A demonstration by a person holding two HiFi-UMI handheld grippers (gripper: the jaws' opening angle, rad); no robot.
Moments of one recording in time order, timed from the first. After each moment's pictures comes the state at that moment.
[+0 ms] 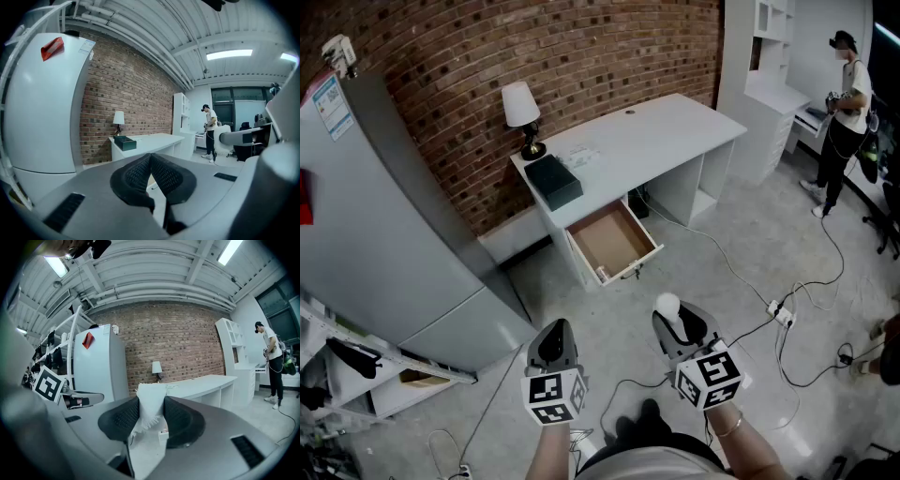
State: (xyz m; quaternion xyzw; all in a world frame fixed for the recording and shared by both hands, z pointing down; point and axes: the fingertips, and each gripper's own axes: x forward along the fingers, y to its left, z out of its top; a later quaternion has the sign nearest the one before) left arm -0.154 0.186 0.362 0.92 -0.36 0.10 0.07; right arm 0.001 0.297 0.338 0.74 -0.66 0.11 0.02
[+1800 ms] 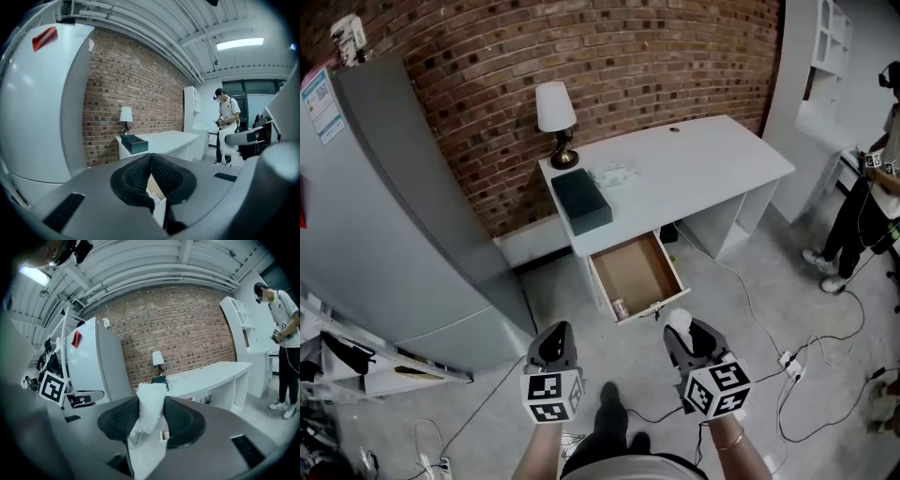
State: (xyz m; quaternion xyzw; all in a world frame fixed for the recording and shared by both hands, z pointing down) left arm -0.090 0.034 0.380 0.90 -0.42 0.12 0.08; right arm 0.091 0.142 0.371 0.69 -0.70 0.18 0.01
